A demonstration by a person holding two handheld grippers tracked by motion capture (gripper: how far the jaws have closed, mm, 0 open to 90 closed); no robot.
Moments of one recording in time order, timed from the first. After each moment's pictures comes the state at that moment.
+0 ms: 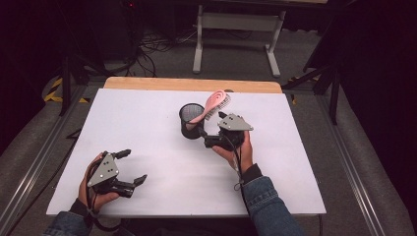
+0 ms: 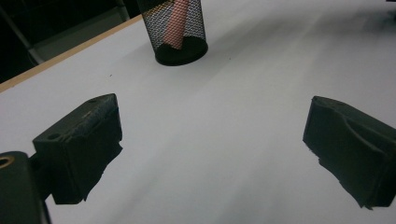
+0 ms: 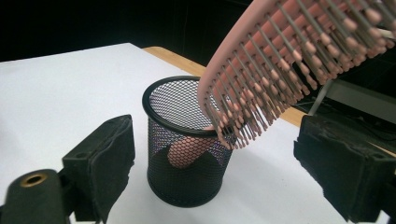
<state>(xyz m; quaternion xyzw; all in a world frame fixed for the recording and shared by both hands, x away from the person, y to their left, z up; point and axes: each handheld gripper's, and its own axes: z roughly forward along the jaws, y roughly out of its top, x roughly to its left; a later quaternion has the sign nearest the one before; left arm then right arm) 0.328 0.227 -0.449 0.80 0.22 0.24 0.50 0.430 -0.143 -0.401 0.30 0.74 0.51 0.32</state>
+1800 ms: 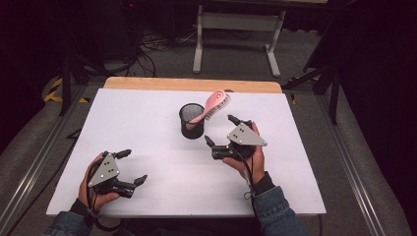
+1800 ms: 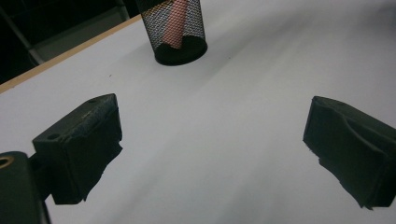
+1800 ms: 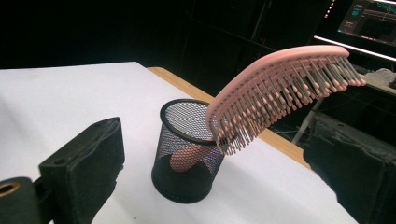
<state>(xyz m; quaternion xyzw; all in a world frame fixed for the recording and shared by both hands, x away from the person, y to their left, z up) 0.328 0.225 -0.449 0.80 0.22 0.24 0.50 0.383 -0.161 -0.379 0.25 0.73 0.52 0.37</state>
